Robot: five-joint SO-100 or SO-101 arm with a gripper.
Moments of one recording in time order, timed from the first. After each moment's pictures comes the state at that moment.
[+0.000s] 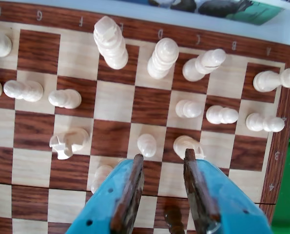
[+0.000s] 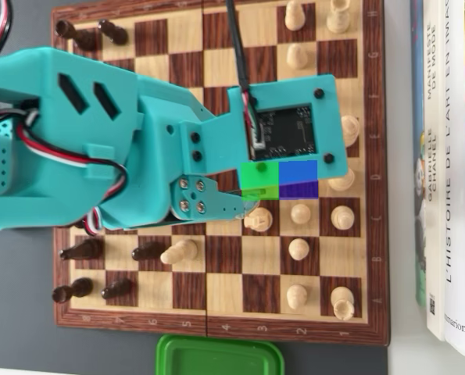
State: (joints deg) arm 0.7 102.1 100.5 56.9 82.0
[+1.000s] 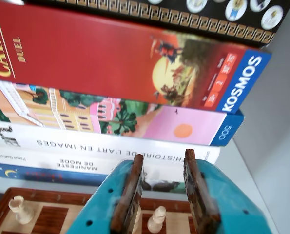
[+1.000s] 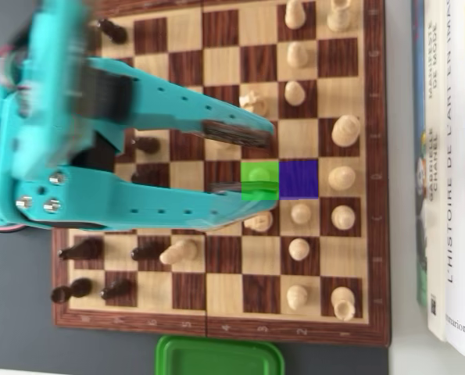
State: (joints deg) arm 0.7 137.4 142.1 -5.0 82.2
